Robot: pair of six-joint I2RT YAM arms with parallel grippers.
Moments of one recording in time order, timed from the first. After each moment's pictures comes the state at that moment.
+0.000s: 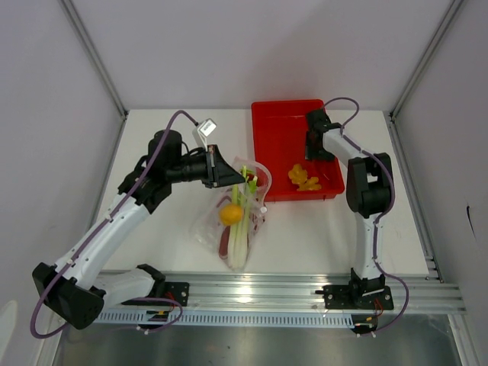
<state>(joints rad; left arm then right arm) -0.50 1.12 1.14 -0.36 0.69 -0.65 0.25 2.18 1.75 -0.65 0.33 0.28</state>
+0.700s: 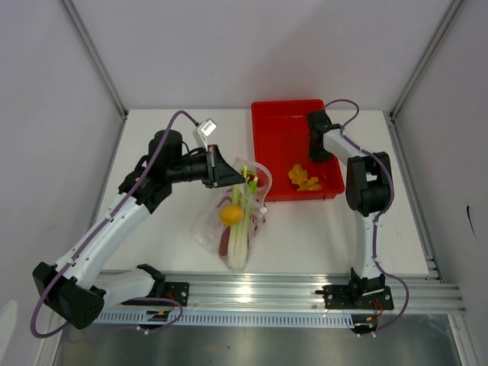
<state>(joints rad) -0.50 1.12 1.14 -0.36 0.69 -0.65 0.23 2.21 1.75 -0.63 0.30 0.27</state>
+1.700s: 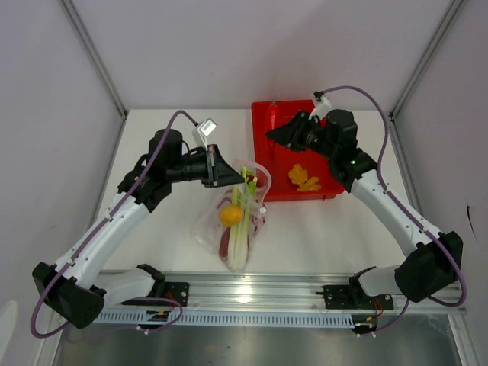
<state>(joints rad) -0.50 1.13 1.15 -0.40 0.67 -0.65 0.41 1.37 1.27 -0.05 -0.38 0.74</state>
